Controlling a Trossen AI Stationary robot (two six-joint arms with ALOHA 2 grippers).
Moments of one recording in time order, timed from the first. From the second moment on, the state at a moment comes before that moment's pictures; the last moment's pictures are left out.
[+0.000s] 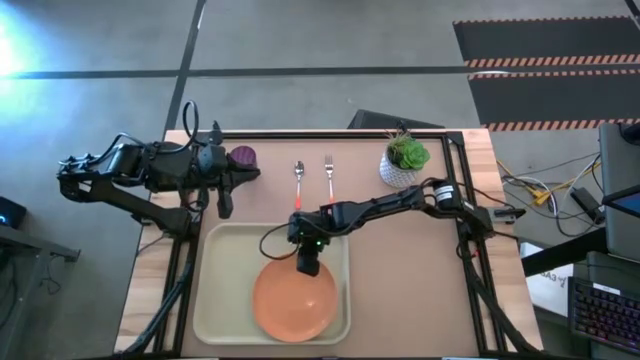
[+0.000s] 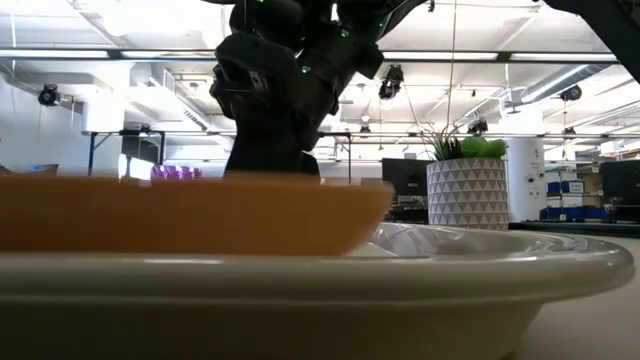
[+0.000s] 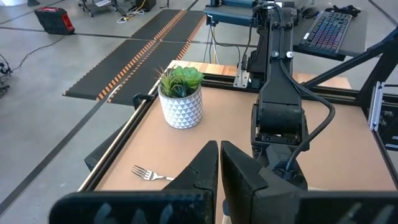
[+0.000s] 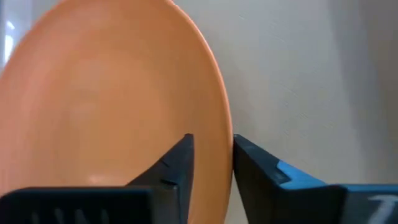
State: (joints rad) left arm -0.15 0.99 1.43 -0.82 -0.41 -0.15; right arm 0.08 2.22 1.71 -0.44 -0.27 0.33
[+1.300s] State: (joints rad) left arm -0.15 0.99 1.41 -0.82 -0.41 -0.15; right arm 0.17 2.03 1.34 -0.67 -0.06 0.53
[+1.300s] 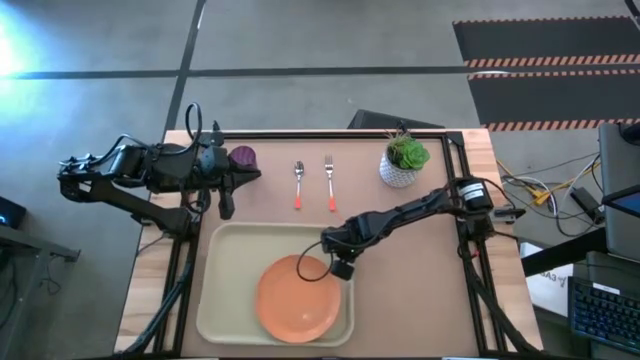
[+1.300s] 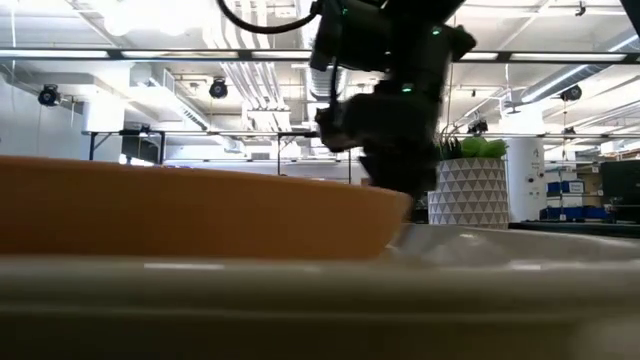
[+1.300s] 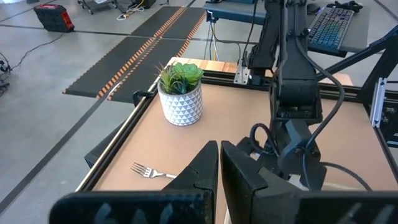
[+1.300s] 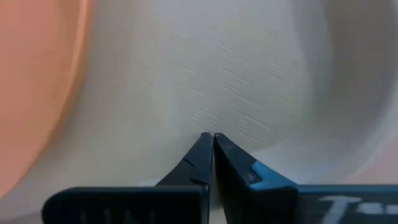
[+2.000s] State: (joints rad) left arm -0.15 0.99 1.41 -0.82 -0.41 -0.15; right arm 0.17 1.65 1.11 -0.73 0.00 0.64
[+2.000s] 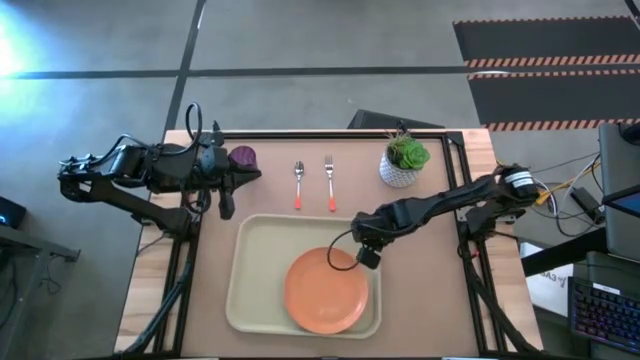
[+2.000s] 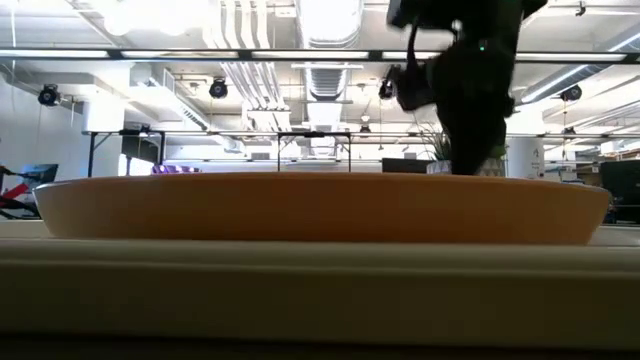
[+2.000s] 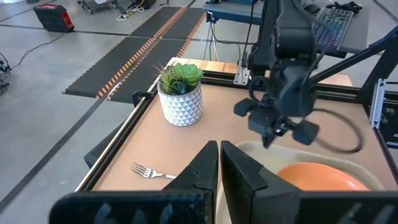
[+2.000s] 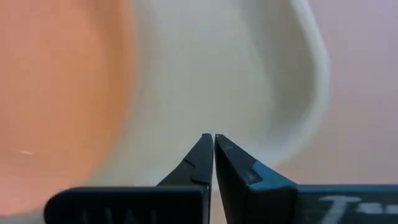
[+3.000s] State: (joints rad) left arm -0.15 0.99 1.41 -0.82 -0.42 -0.15; right arm 0.36 1.74 1.00 -0.58 -0.09 0.93
